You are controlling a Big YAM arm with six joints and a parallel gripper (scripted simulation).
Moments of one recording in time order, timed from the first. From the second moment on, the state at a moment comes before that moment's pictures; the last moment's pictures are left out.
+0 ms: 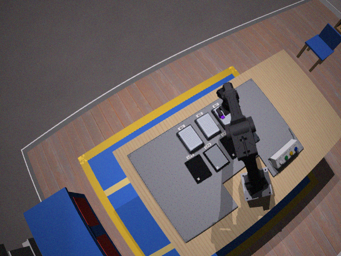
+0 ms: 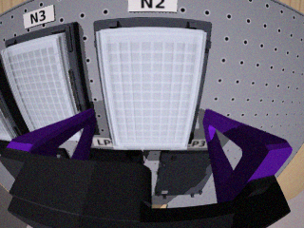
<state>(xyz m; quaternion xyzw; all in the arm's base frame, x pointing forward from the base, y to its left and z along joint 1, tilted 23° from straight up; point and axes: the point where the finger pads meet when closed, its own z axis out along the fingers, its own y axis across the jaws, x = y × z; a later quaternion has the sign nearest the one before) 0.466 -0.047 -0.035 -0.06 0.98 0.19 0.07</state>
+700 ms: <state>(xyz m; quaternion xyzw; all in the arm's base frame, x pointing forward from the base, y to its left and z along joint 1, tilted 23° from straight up) 0.466 -0.047 -0.034 -0.06 0.98 0.19 0.07</state>
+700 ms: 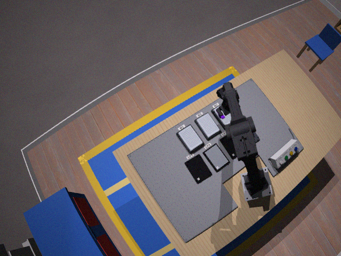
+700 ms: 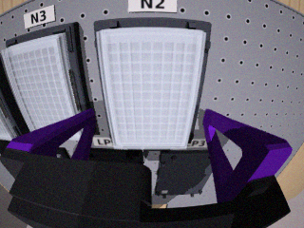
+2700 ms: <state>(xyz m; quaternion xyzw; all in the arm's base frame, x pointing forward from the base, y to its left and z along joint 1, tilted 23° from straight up) 0.417 -0.022 -0.024 -0.07 0.98 0.19 0.08</state>
